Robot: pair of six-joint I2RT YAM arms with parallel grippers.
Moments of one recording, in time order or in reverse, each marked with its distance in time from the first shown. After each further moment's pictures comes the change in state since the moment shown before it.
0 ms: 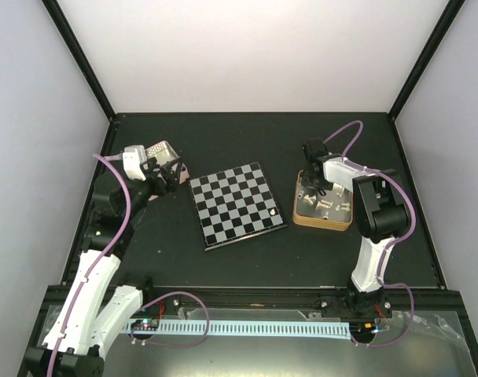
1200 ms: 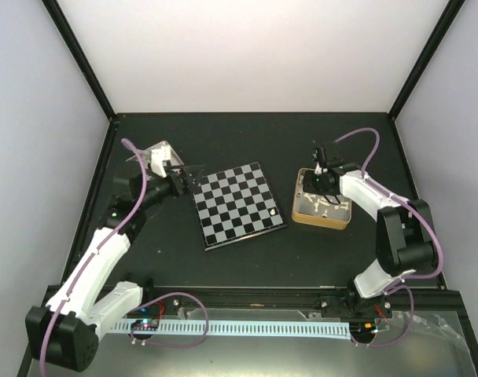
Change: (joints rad) left arm -0.057 0.170 -0.011 0.074 0.226 -0.127; right arm -0.010 -0.296 -0.176 0.010 -0.266 -0.080
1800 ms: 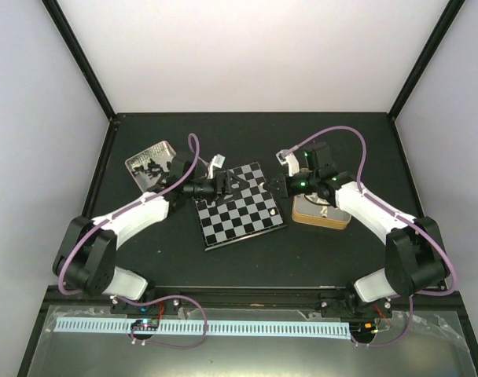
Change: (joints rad) left arm -0.248 0.532 0.106 0.123 0.314 -0.393; right arm 0.146 -0.158 -0.073 0.237 -0.659 -0.146
